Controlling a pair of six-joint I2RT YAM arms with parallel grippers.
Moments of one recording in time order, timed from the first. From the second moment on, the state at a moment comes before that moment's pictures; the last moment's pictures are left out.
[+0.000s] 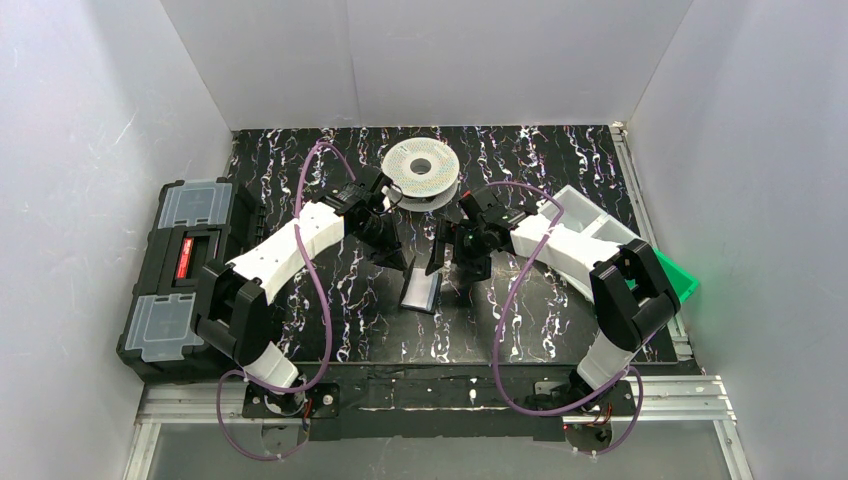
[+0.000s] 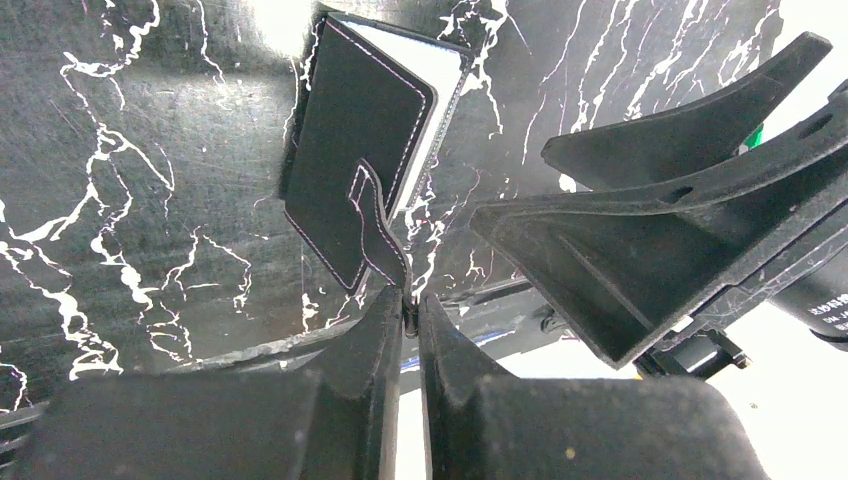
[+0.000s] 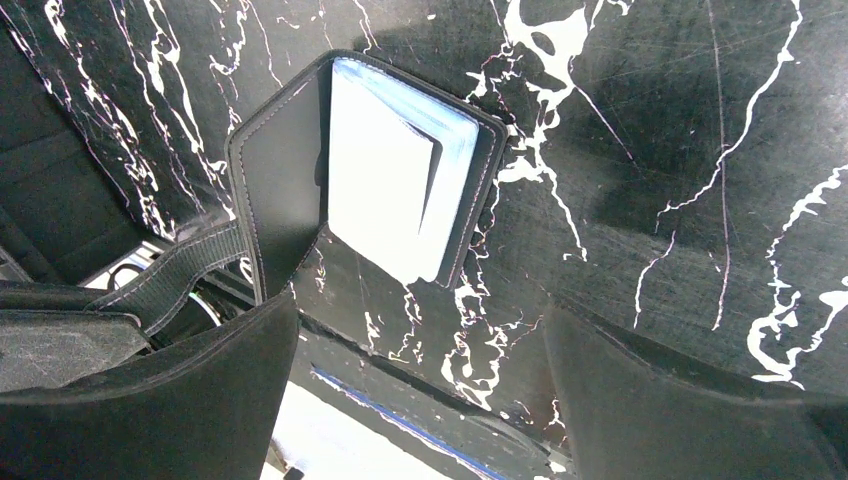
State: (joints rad) left arm -0.55 1.59 1.31 -0.93 0.27 -0.76; right arm 0.66 1.67 1.14 -0.54 -0.33 0.77
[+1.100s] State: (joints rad) left arm -0.47 1.76 1.12 -0.92 -0.04 -0.65; right arm 0.67 1.72 1.19 -0.56 -0.33 0.75
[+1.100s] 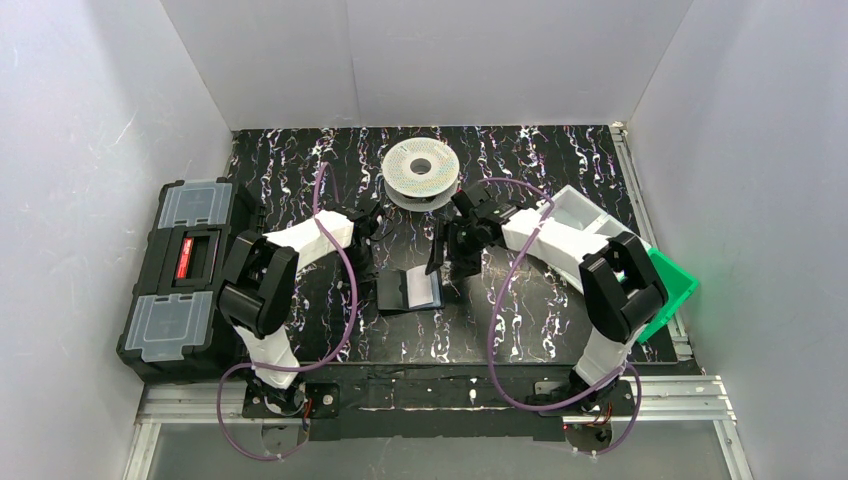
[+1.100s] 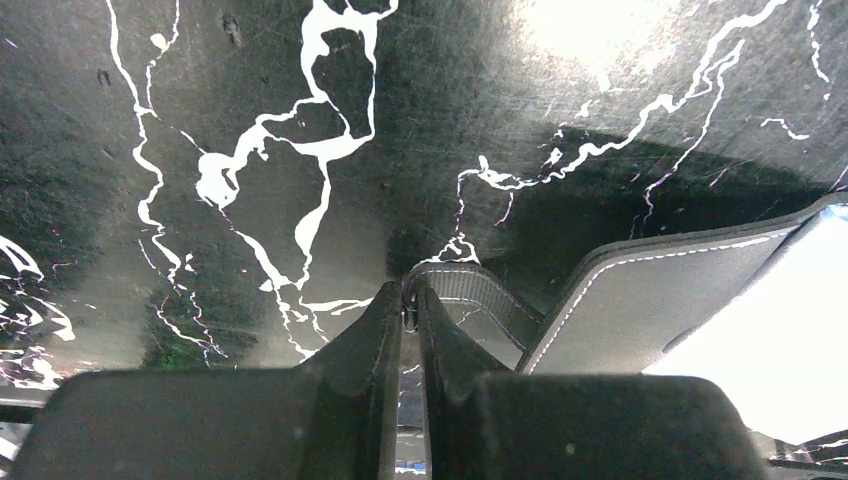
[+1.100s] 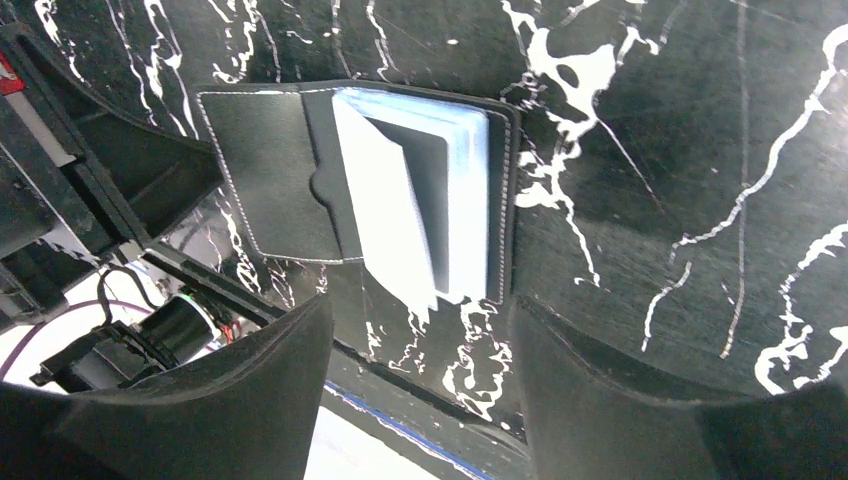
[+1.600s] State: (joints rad) left arm -0.47 1.76 1.12 -0.90 -0.03 -0.63; right arm 0.73 1.87 1.30 -0.56 -0.38 0.75
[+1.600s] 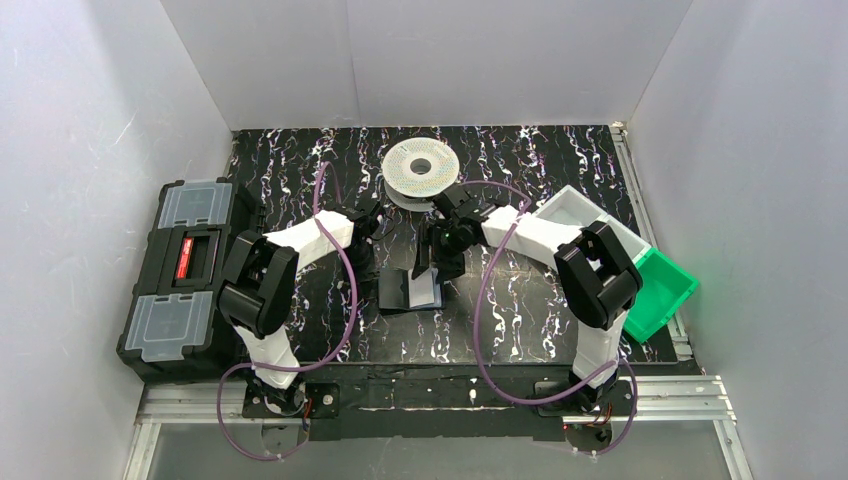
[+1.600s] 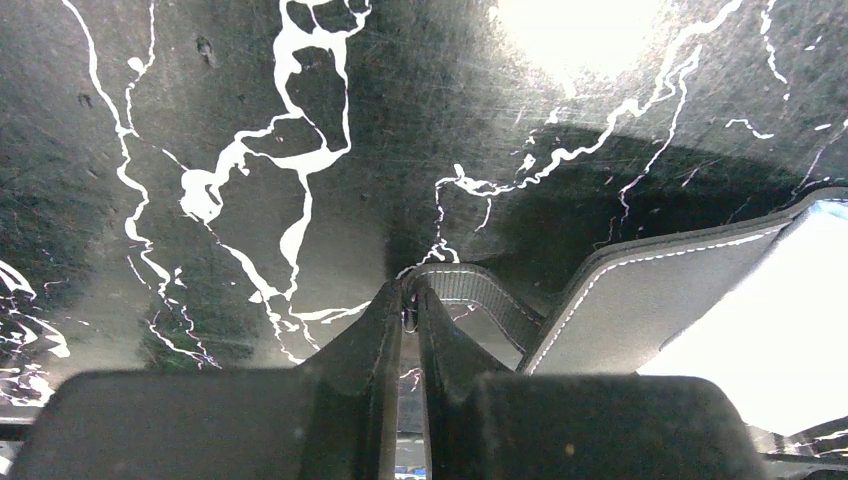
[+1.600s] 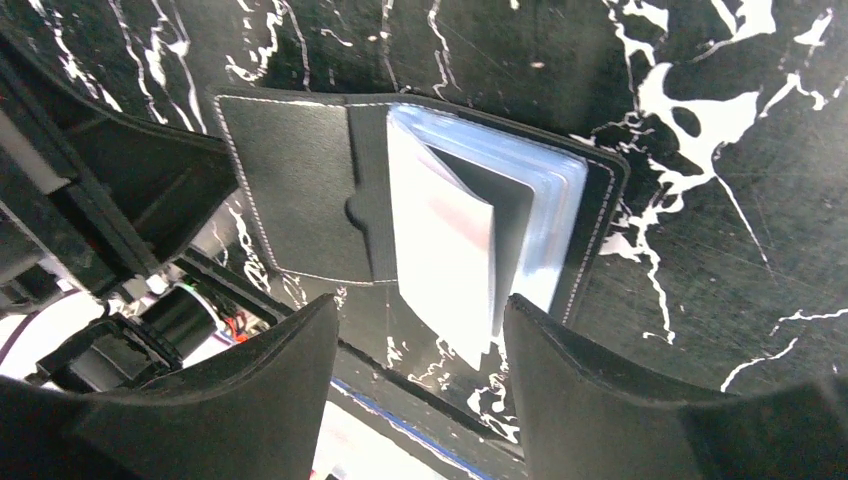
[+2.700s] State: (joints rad) left arm -0.47 1.73 1.12 -0.89 -0.02 -0.58; right arm 0.75 1.87 1.33 -0.58 -0.36 0.76
